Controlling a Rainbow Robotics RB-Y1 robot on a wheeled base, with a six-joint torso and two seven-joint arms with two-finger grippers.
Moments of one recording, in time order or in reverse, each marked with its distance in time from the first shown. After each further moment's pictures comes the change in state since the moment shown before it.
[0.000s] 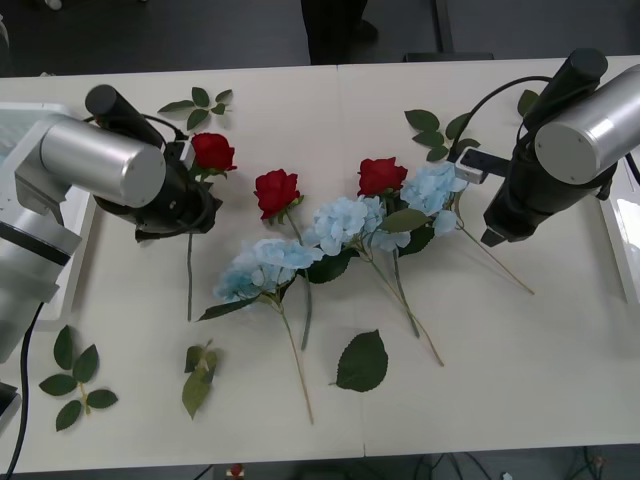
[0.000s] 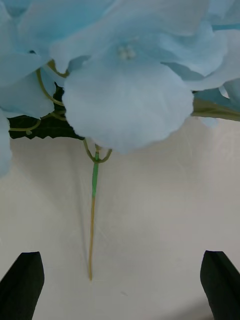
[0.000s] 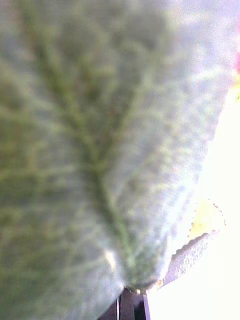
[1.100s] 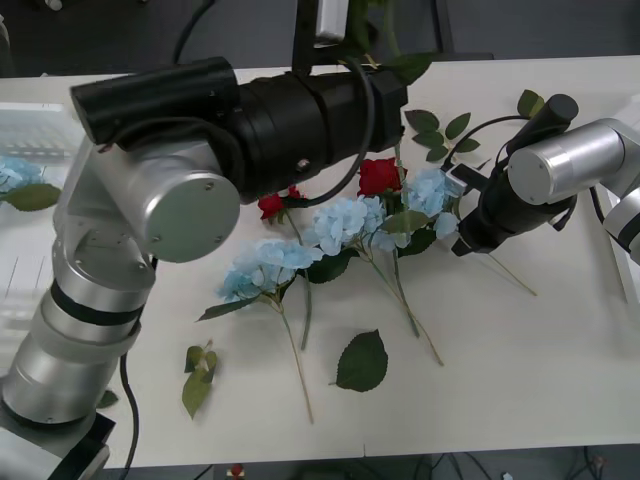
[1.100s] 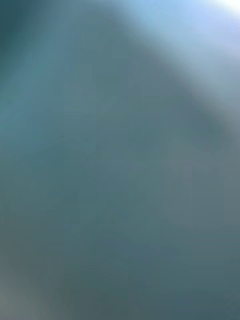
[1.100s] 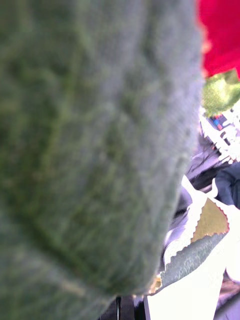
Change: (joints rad) right arm 0.004 0.158 0.000 0.336 -0.009 -0.214 -0.047; left arm 0.088 -0.288 -0.082 -0.576 0.052 -0.537 -0.001
